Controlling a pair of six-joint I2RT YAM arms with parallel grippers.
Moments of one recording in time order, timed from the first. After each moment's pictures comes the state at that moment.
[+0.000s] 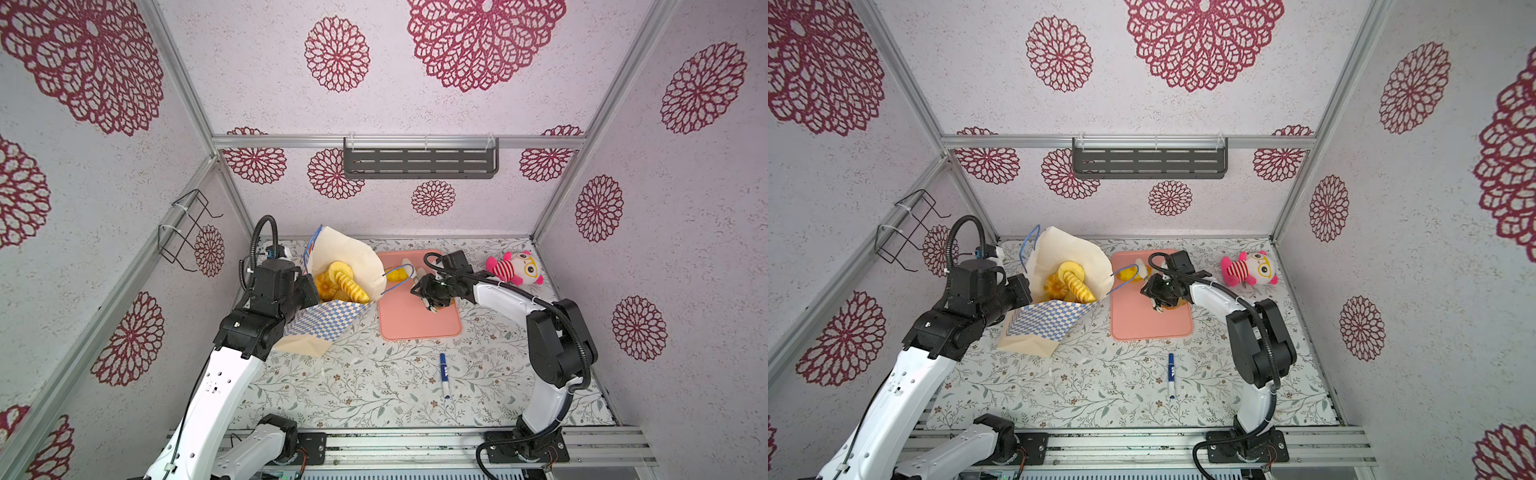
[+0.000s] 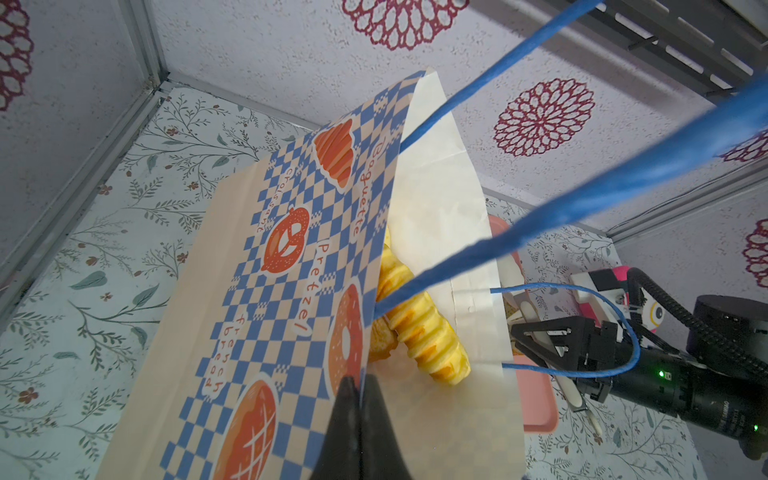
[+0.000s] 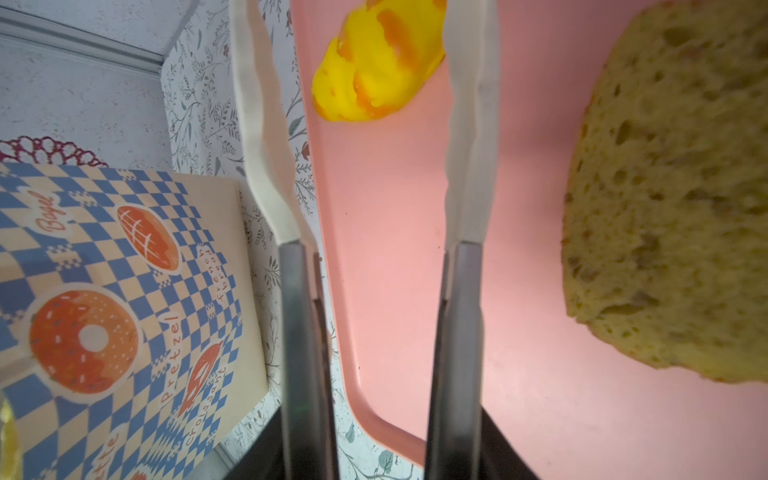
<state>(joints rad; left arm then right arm) -0.27 1.01 1.19 -0.76 -0.15 -0.50 0.45 1.84 1.32 -0.38 -0.38 0.74</state>
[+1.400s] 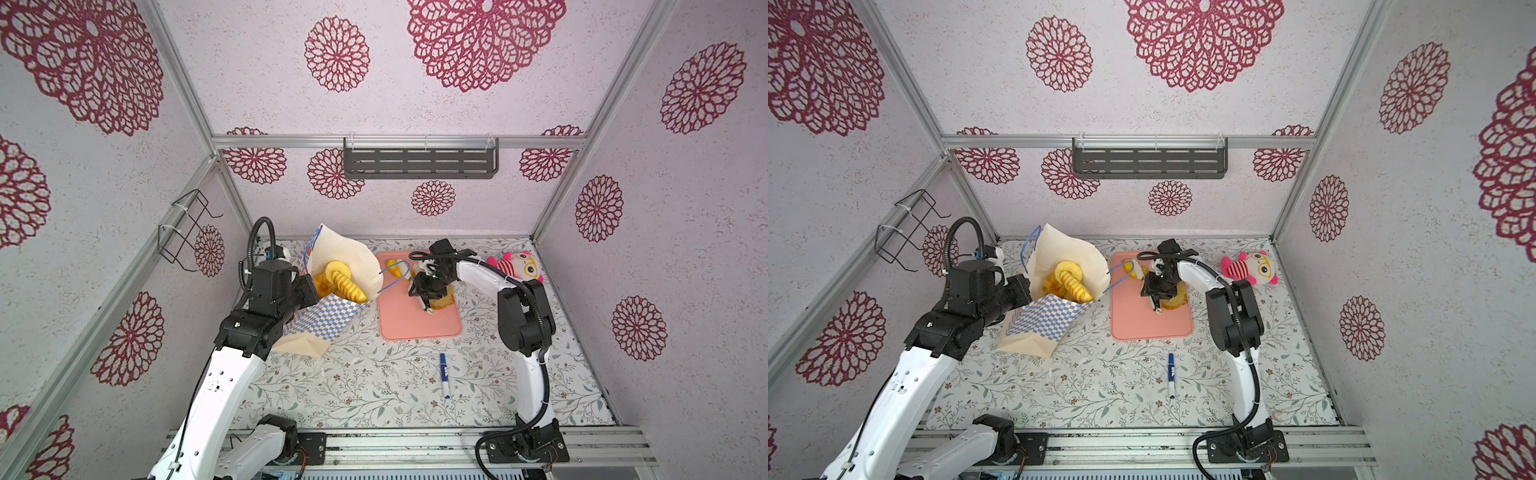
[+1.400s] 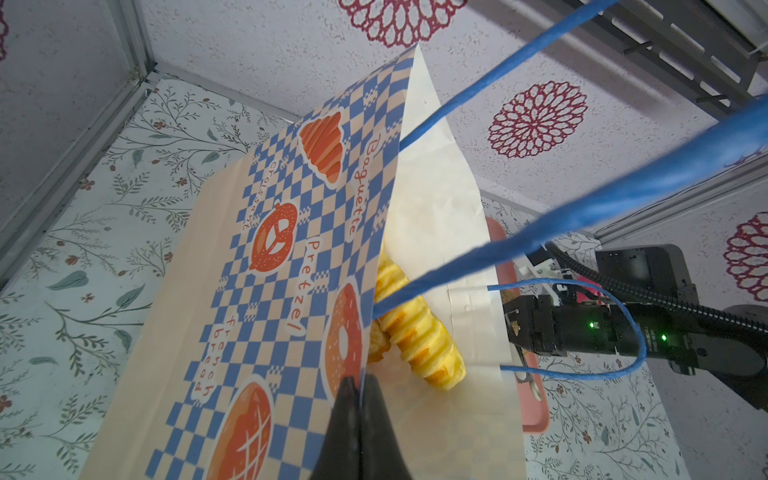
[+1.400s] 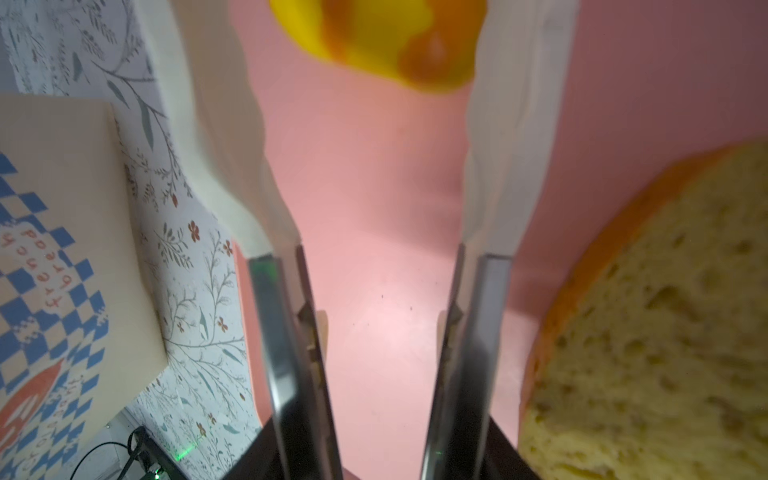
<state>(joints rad) -0.24 1.01 1.16 -0.72 -0.10 -0.50 0.43 2.15 1.72 -0.78 -0.42 0.39</state>
